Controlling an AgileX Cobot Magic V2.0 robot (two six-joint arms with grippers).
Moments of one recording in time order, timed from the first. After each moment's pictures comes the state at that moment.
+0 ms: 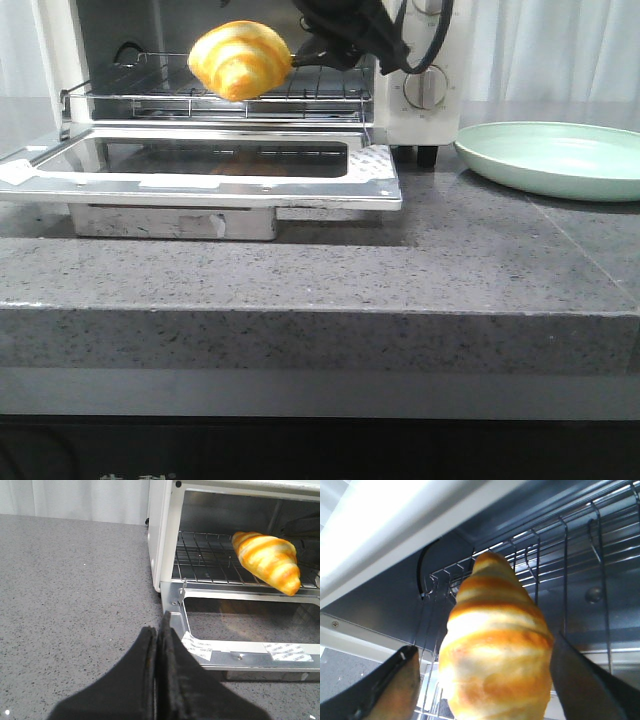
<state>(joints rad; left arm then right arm) -0.15 0.34 -0.40 -0.09 0.33 0.03 0.61 1.73 -1.30 0.97 -0.08 -0.09</state>
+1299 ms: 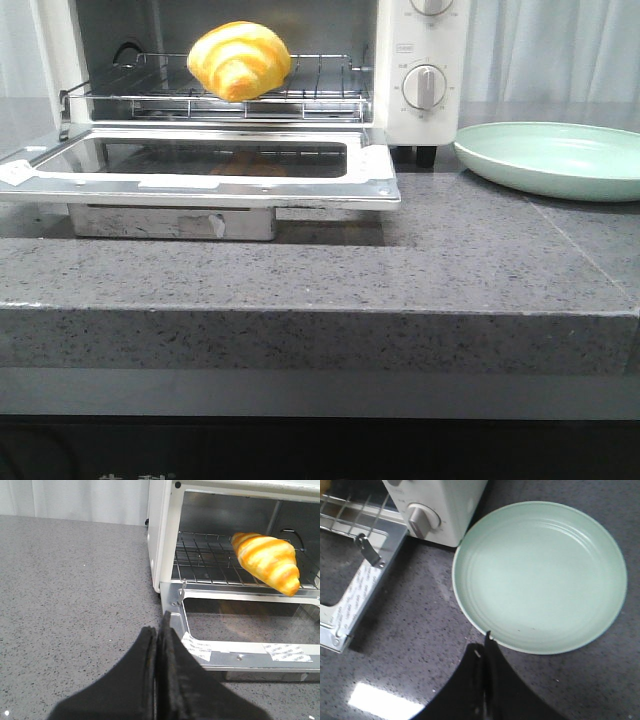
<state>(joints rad) -0.15 0.34 -0.40 -0.09 0.33 0.03 0.14 1.03 -1.04 0.14 0.79 -0.12</state>
